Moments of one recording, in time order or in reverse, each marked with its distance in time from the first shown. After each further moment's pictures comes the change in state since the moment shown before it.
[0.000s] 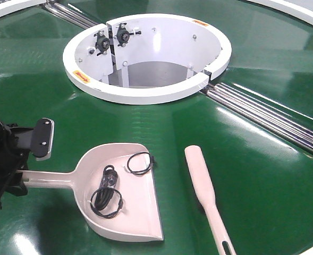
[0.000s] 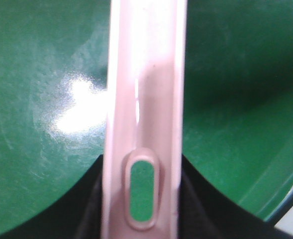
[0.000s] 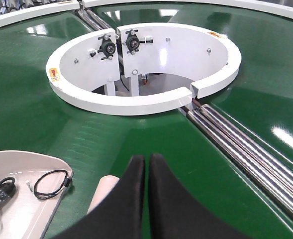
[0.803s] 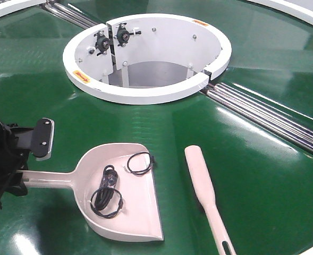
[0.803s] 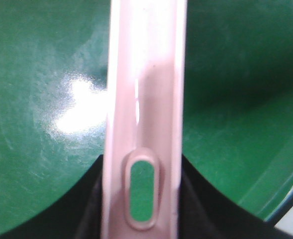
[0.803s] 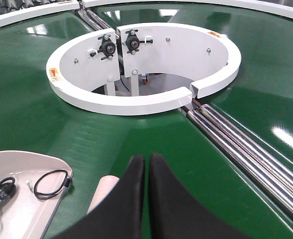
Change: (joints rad) left arm 0.000 0.000 0.000 0.000 -0.001 0.000; right arm 0.000 0.000 0.000 0.000 0.000 0.001
